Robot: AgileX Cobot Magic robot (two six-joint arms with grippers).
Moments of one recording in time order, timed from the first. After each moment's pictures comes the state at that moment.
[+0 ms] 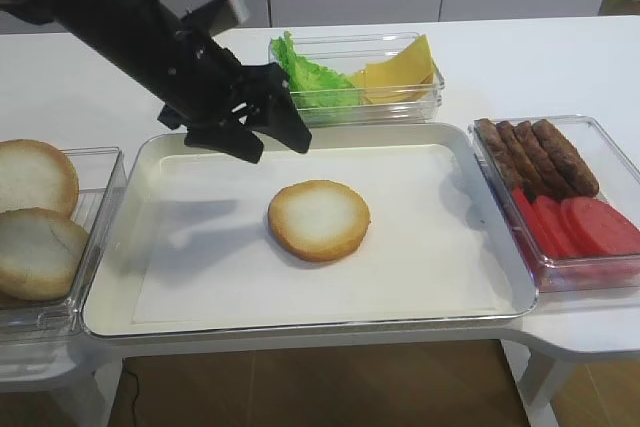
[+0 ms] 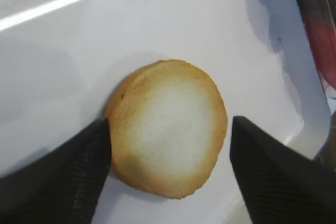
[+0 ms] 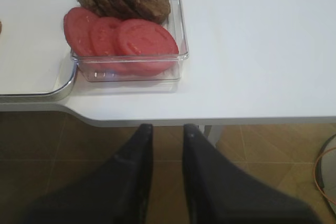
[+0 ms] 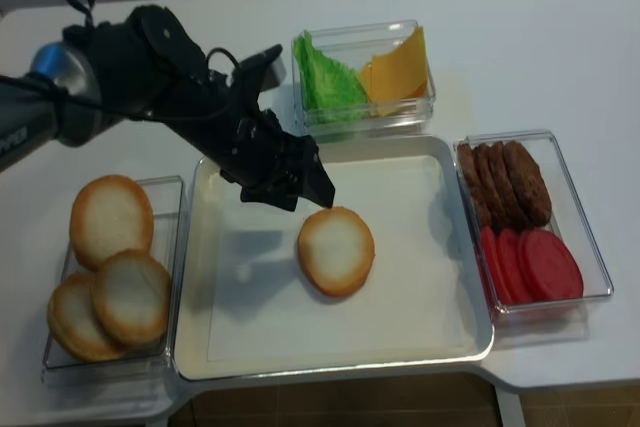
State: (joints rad) left arm -0.33 1.83 -1.37 -0.74 0.95 0.42; right arm 0.00 -0.02 -0.47 0.07 1.15 -0.06
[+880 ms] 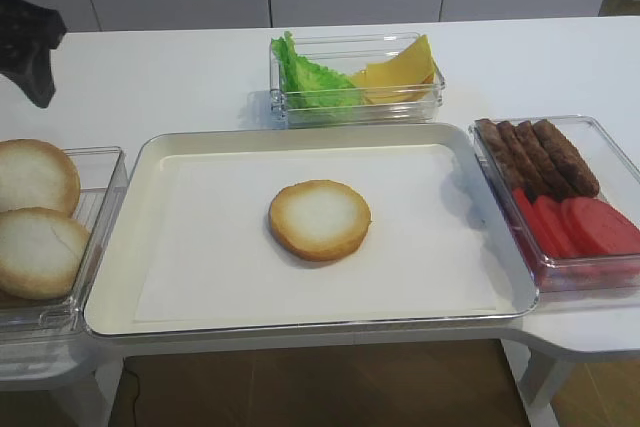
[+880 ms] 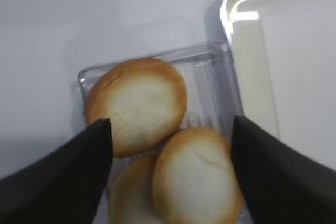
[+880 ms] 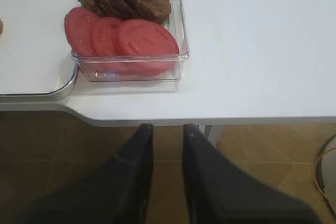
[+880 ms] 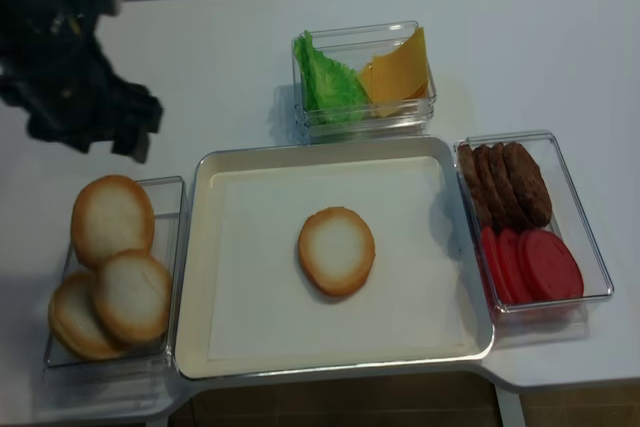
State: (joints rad) left arm -0.19 1.51 -1.40 0.15 1.22 -0.13; right arm 0.00 -0.02 -0.47 0.07 1.15 -0.06
